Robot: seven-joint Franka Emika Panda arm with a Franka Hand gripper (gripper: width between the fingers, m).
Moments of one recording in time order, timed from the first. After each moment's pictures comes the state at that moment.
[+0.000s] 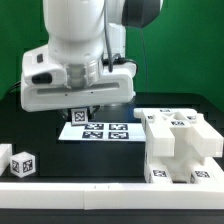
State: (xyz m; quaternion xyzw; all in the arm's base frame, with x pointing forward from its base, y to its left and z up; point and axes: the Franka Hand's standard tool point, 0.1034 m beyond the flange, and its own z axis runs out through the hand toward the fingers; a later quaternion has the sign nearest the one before) arm 0.466 -0.061 0.090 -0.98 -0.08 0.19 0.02
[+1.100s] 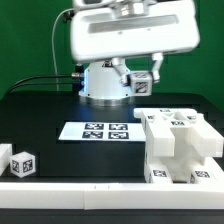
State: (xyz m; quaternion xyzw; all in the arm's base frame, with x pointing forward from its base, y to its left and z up) arm 0.542 0.041 0.163 -0.98 -0.02 -0.22 0.04
